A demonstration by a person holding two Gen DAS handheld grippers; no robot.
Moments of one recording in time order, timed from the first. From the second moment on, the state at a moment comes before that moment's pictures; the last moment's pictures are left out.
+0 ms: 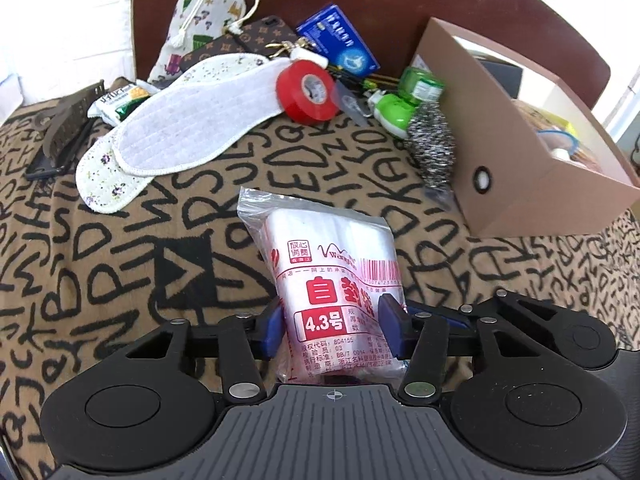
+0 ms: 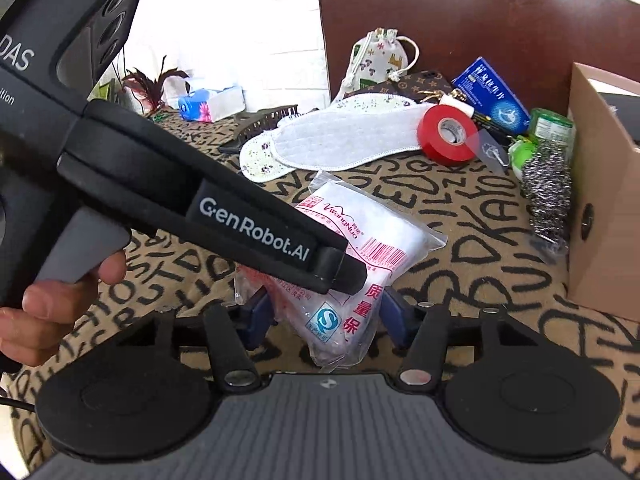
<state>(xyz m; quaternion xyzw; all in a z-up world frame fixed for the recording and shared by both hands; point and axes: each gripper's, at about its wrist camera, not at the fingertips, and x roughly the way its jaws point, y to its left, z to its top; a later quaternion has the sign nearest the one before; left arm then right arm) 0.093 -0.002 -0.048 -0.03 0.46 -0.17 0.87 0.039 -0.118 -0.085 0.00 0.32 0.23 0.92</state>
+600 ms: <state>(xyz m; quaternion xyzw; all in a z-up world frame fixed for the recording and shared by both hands) 0.083 -0.112 0.065 -0.01 0.35 -0.28 0.90 0.000 -0.219 0.016 -0.02 0.18 0.13 0.98</state>
